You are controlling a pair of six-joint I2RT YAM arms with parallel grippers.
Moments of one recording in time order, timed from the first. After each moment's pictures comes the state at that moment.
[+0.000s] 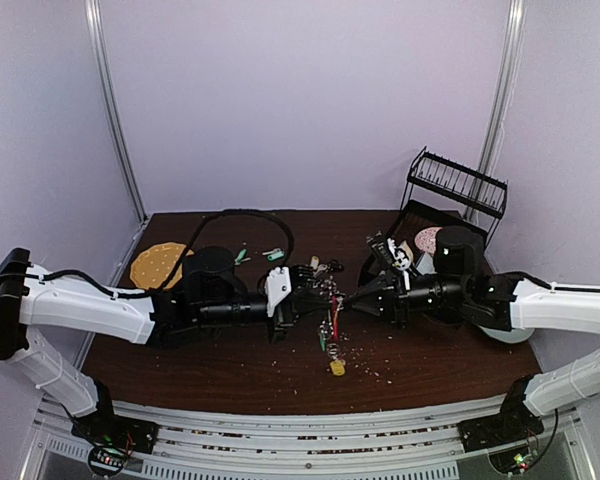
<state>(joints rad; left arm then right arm) -1.09 1.47 0.81 0.54 0.29 0.33 0.77 1.19 0.69 0.22 -0.70 0.13</state>
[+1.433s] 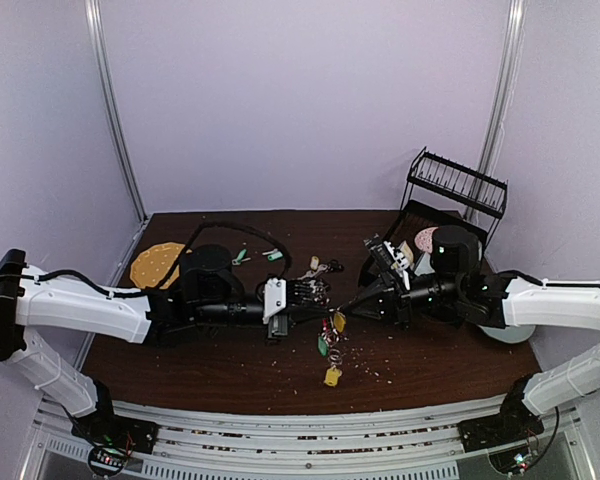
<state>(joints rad) -1.09 1.45 0.81 0.52 0.41 0.50 0.73 1.24 0.69 0.27 -0.85 0.19</state>
